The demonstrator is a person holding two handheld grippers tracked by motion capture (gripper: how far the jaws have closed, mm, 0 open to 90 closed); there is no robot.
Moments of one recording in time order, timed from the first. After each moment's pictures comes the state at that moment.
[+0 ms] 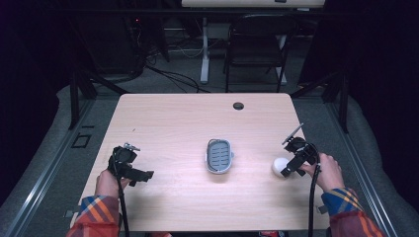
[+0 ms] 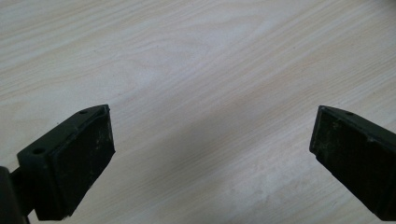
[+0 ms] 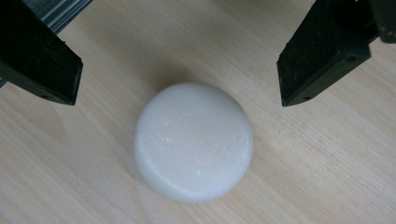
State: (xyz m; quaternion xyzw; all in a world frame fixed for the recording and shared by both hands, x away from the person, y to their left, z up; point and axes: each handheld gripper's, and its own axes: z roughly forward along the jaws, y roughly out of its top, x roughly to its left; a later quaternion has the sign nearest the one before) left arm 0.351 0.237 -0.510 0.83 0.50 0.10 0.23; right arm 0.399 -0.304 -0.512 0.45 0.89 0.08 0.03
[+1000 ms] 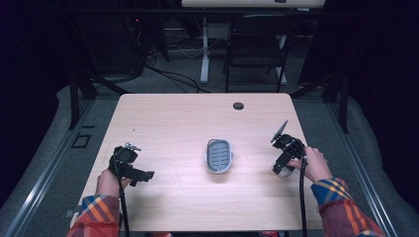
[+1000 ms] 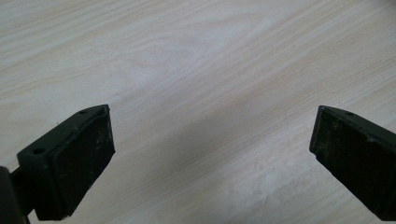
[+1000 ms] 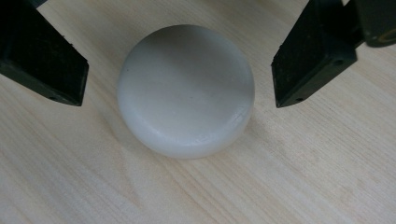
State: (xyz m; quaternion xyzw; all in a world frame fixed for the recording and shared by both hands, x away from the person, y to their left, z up) left arm 0.353 0.235 -0.512 0.84 0.49 0.09 0.23; right arm 0.426 -0.279 -0.528 0.44 0.90 0.02 0.00
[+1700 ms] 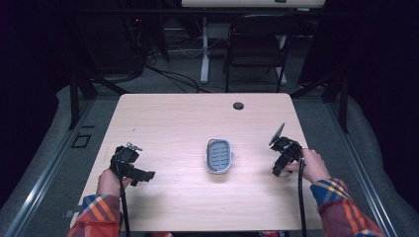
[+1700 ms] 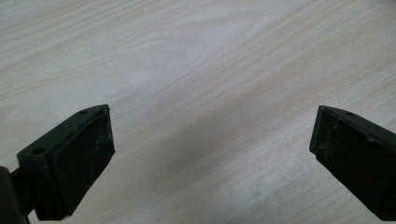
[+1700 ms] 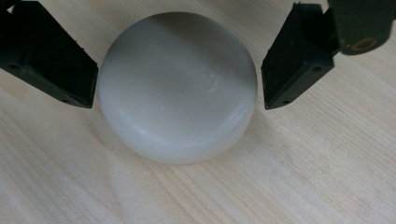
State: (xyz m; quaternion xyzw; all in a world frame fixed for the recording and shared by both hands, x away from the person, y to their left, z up) left arm 0.354 0.233 -0.513 0.84 0.49 0.09 0.22; right arm 0.427 -0.276 -0.538 0.42 0.91 -0.01 -0.01
